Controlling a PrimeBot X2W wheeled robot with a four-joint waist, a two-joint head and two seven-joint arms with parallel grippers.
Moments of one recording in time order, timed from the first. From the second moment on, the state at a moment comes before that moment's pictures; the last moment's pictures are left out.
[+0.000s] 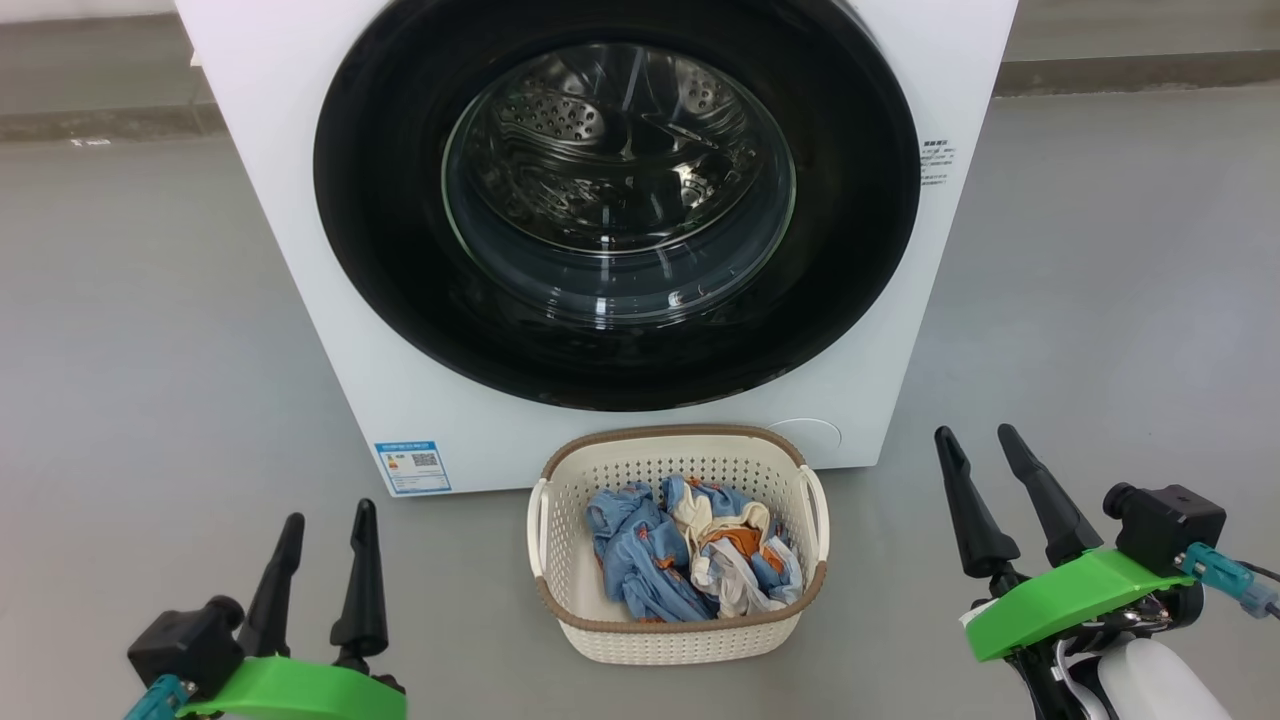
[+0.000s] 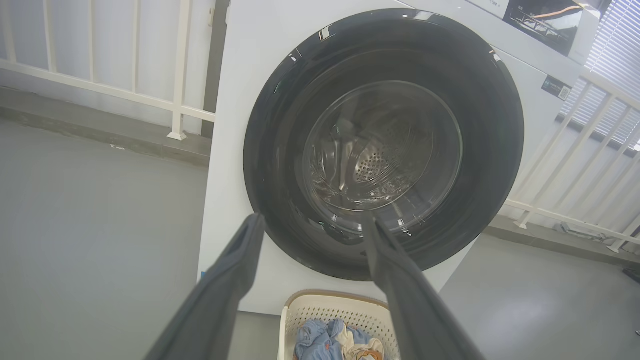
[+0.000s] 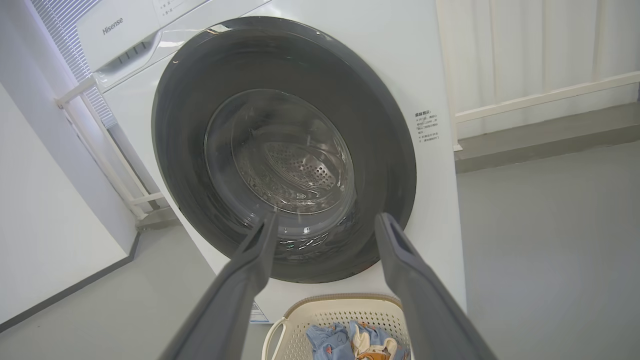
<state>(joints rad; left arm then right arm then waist) -0.13 0.08 -0.10 0.30 -0.49 -0.09 -0.20 -0.16 -0.16 0.18 0.29 0.57 0.12 -0.20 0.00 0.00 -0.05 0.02</state>
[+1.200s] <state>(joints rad) -0.15 0.11 -0.11 0.32 -0.32 -0.09 -0.26 -0.20 -0.18 0.19 0.30 0.38 0.13 -0.25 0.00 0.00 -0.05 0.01</state>
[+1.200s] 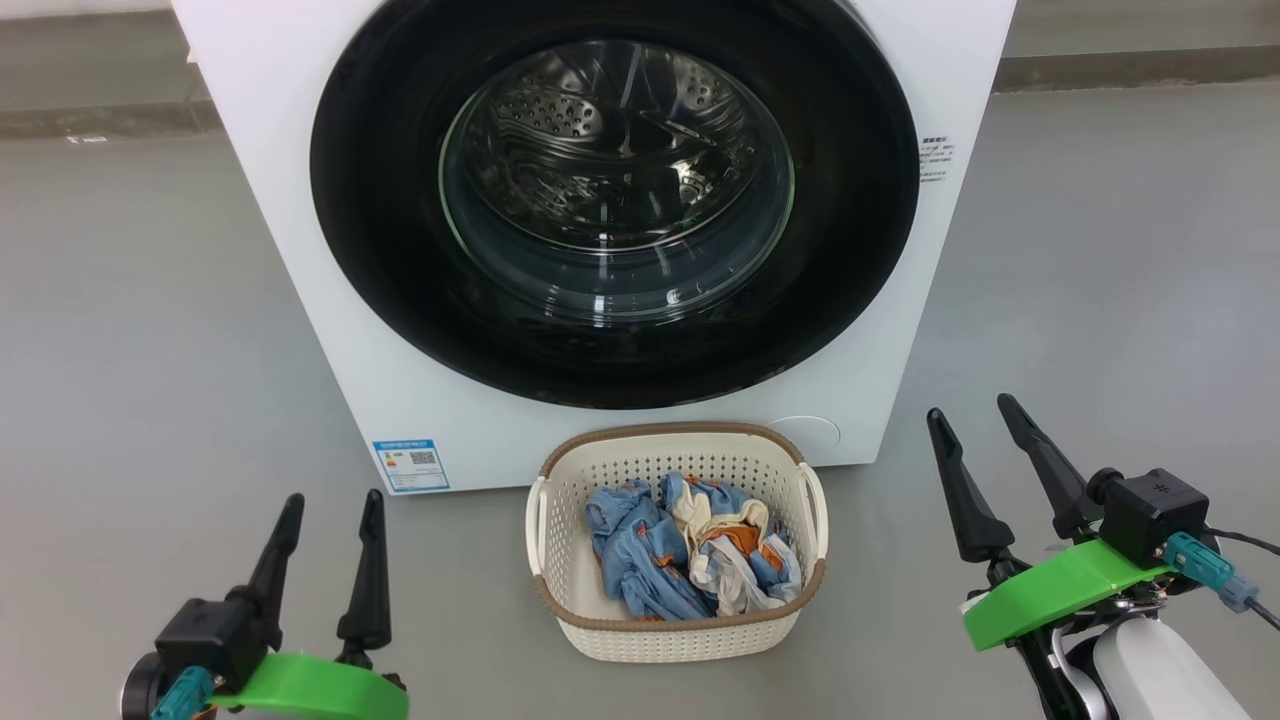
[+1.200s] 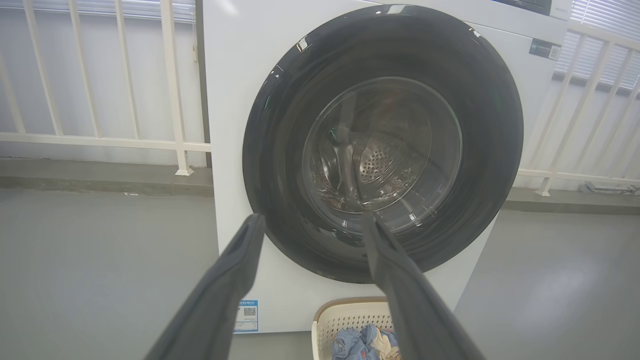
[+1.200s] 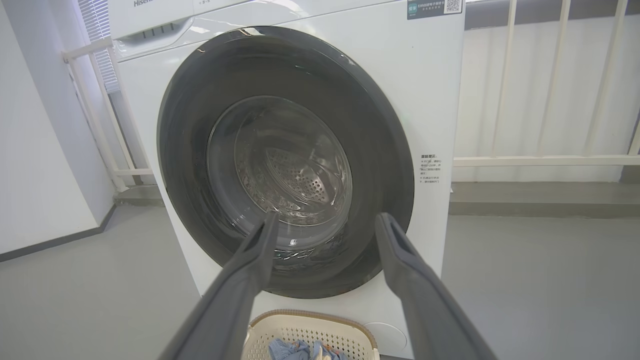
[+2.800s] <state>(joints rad) -0.15 0.11 -0.11 0.32 -0.34 -0.10 -0.26 -0.20 -0.17 0.19 0.30 0.38 0.13 -0.25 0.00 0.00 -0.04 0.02</state>
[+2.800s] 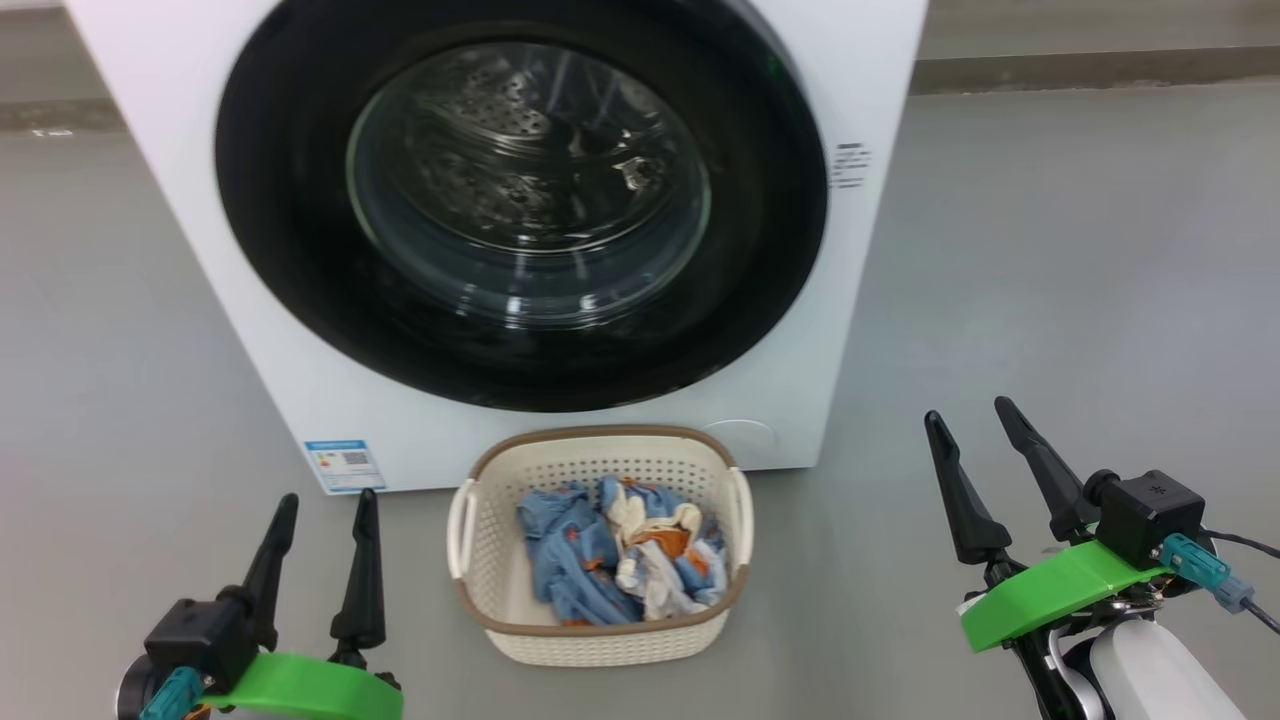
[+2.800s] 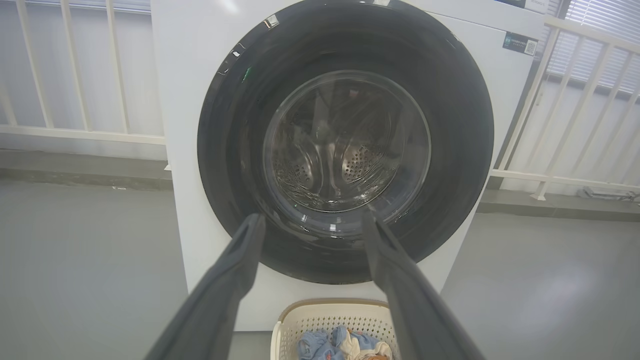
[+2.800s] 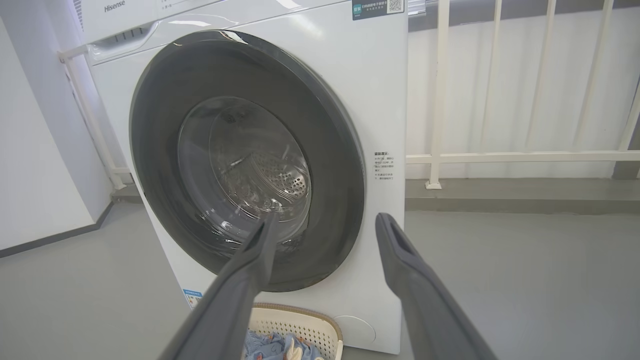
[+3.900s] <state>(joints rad) -0.15 0.12 -0.13 0.32 -0.38 -0.10 -0.26 -0.20 -0.19 0.20 0.32 0.39 0.13 -0.25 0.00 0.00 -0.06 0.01</state>
